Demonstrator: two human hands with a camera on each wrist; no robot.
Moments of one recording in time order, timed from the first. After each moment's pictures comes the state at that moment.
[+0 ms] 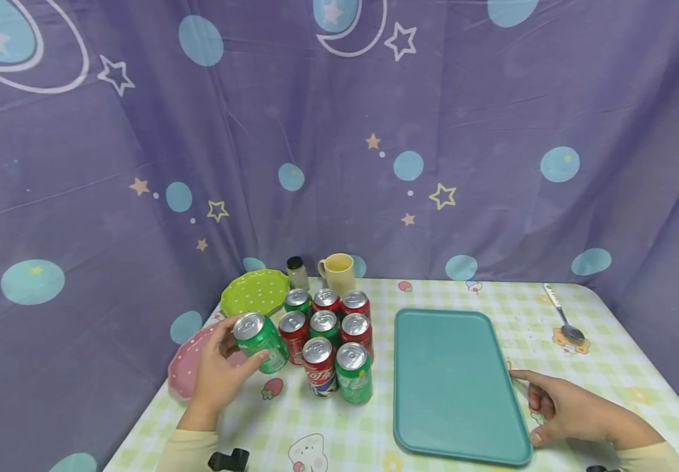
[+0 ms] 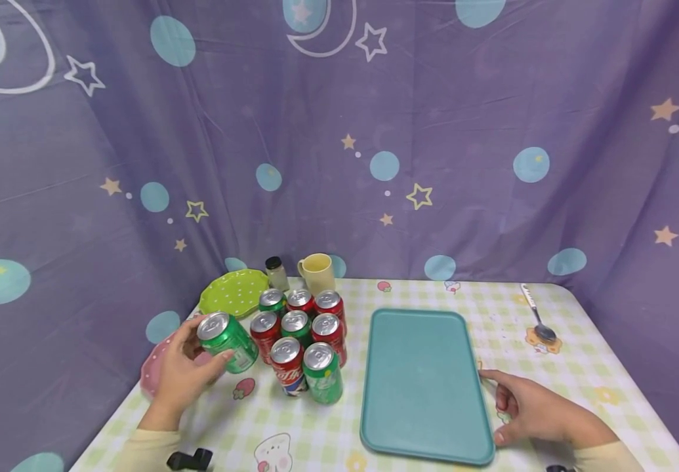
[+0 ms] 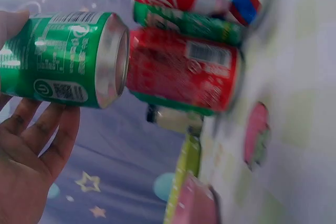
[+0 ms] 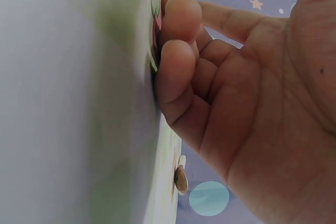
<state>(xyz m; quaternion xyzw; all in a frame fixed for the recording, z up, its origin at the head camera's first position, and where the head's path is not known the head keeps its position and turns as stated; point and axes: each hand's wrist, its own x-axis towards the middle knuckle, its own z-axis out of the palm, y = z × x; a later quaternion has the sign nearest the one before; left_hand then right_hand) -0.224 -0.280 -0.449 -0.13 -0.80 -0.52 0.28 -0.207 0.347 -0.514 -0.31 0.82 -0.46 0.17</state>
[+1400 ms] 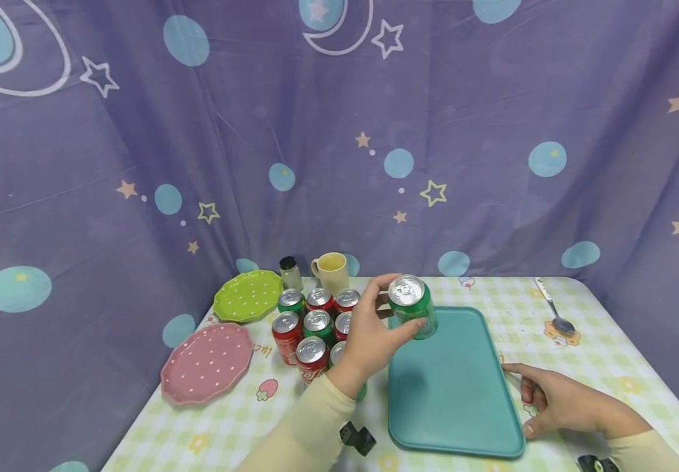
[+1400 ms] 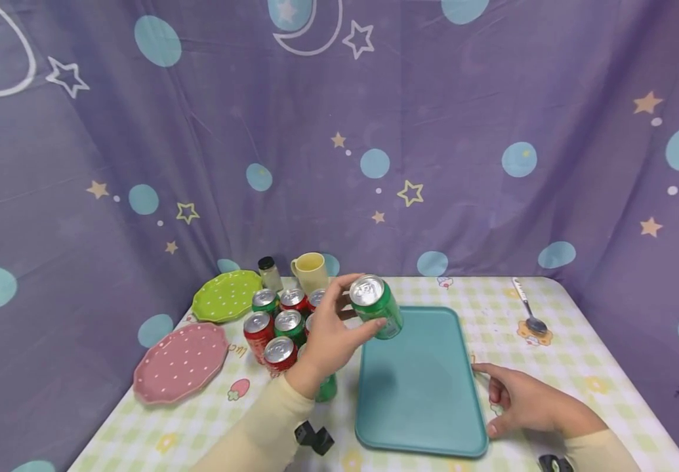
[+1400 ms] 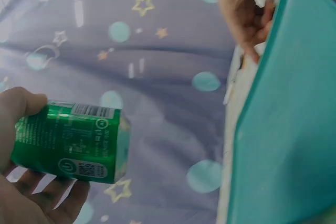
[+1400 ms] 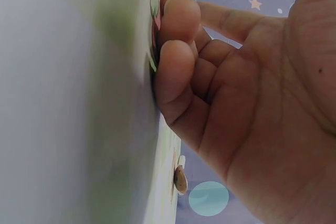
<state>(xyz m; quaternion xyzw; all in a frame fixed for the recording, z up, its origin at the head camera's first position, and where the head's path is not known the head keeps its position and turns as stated) -0.246 -0.025 -0.396 -0.29 -0.72 -0.61 0.15 -0.208 0.346 -0.510 -0.28 0.82 -0.46 0.19</state>
